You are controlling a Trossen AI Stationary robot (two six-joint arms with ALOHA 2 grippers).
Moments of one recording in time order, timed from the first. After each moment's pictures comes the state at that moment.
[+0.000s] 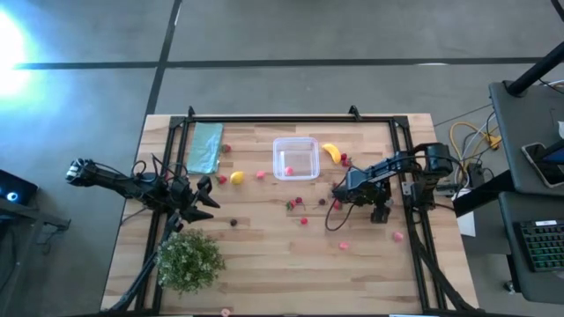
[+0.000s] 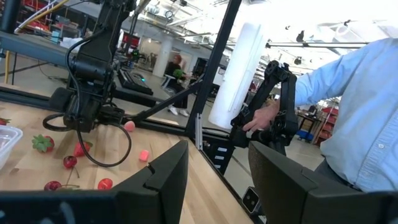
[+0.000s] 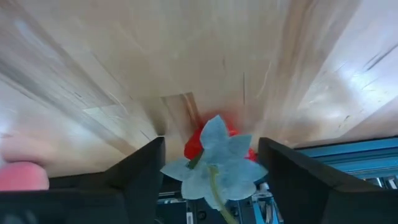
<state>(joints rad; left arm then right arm) -0.26 0.22 0.00 0.33 0.08 -0.36 -0.05 1.82 0.77 -1.24 -0.02 0.12</state>
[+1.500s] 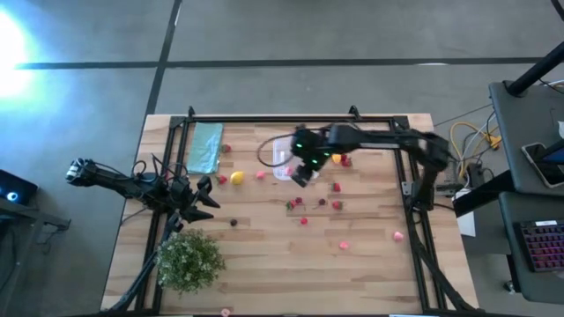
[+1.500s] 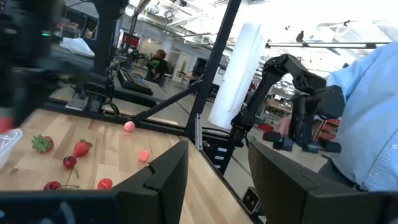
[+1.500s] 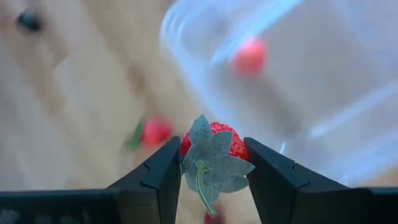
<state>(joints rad) -0.26 0.22 0.00 0.33 0.08 -0.36 -0.26 1.85 1.51 -0.84 -0.14 0.38</state>
